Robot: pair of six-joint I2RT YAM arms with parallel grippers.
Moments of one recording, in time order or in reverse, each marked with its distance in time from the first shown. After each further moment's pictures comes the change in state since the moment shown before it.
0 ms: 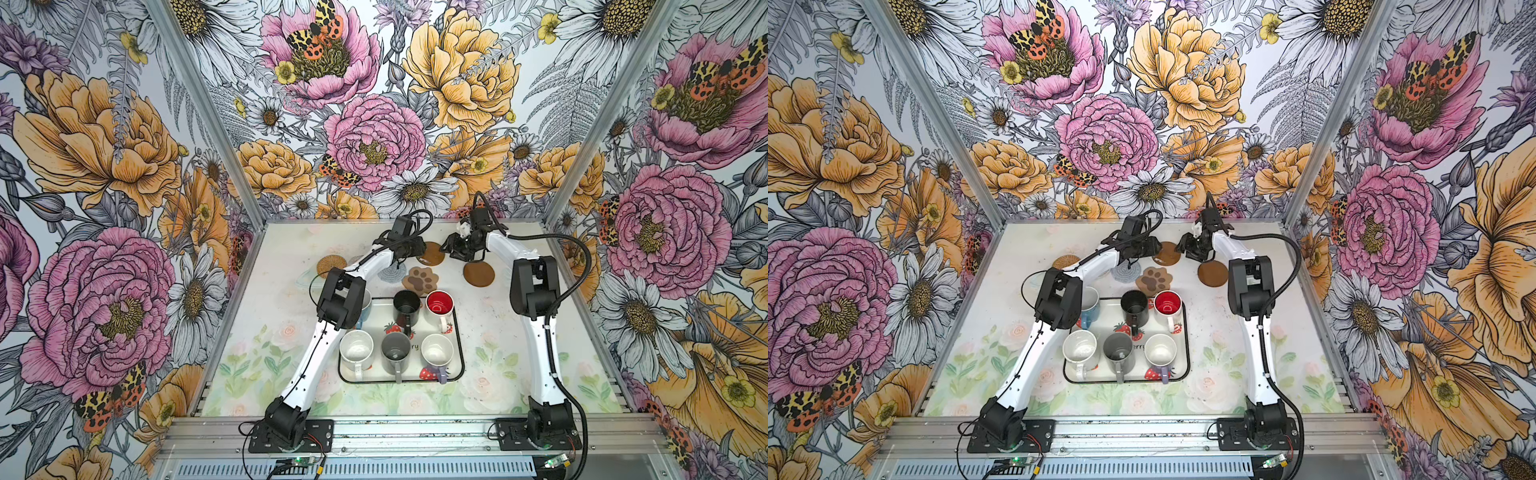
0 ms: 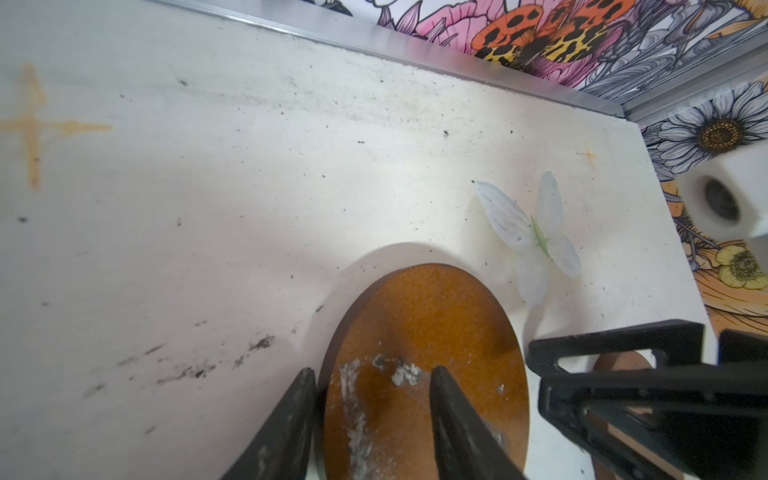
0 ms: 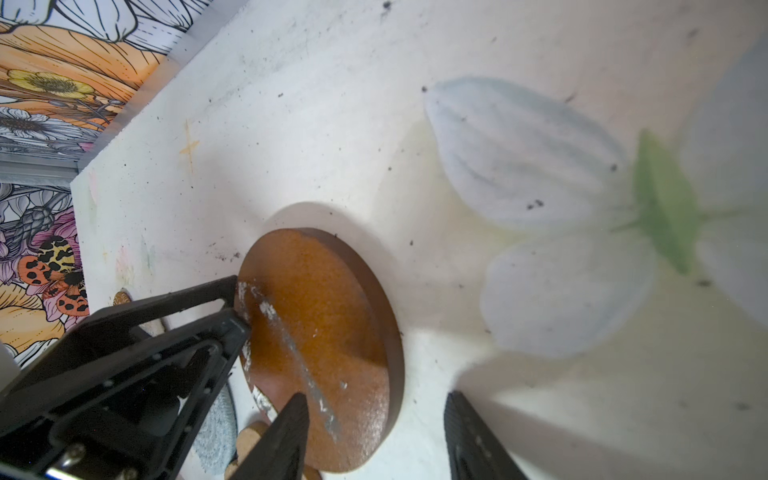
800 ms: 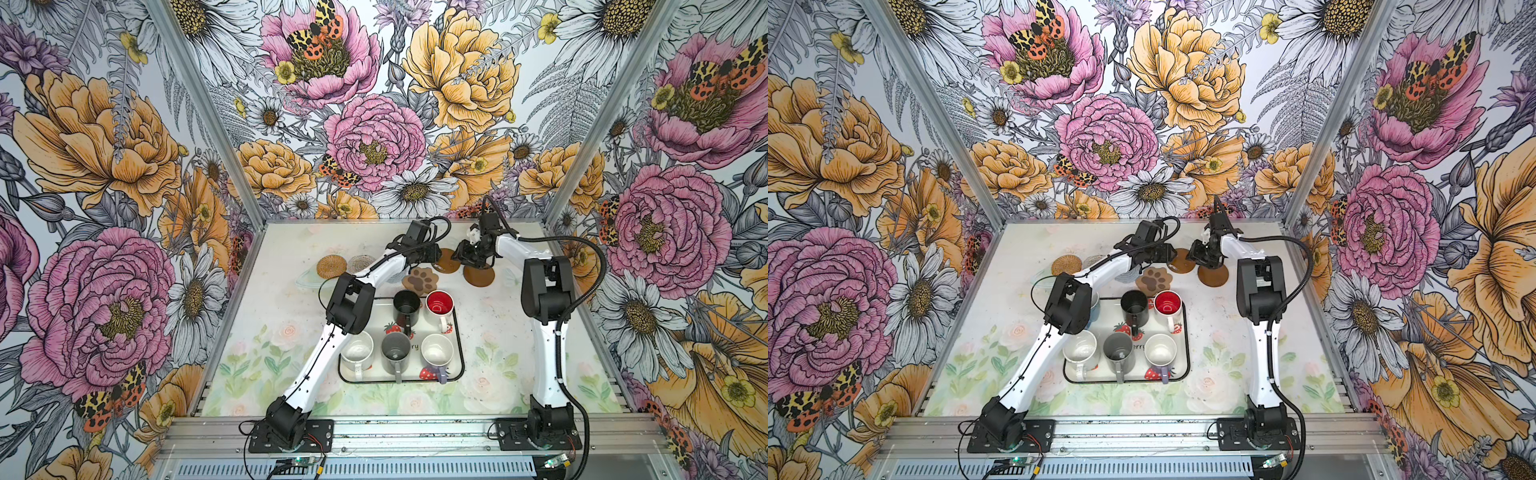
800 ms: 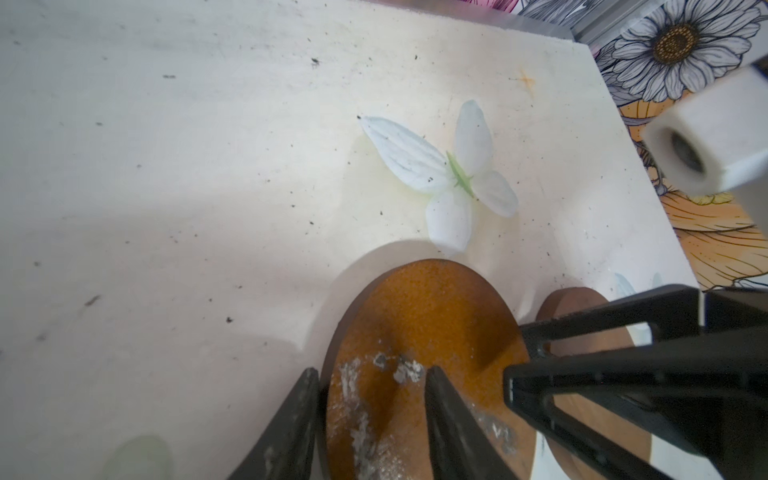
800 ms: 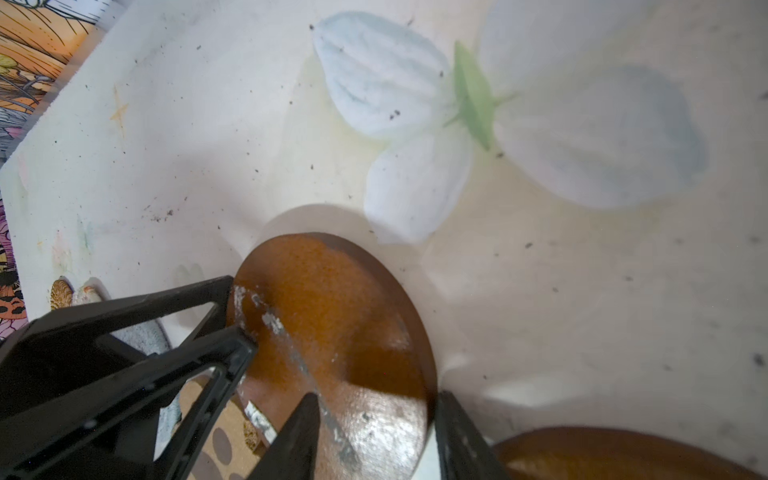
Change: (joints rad) left arm -0.082 0.039 0.069 -0.031 0.045 0.079; right arm -0.034 -0.151 -0.241 0.023 0.072 -0.060
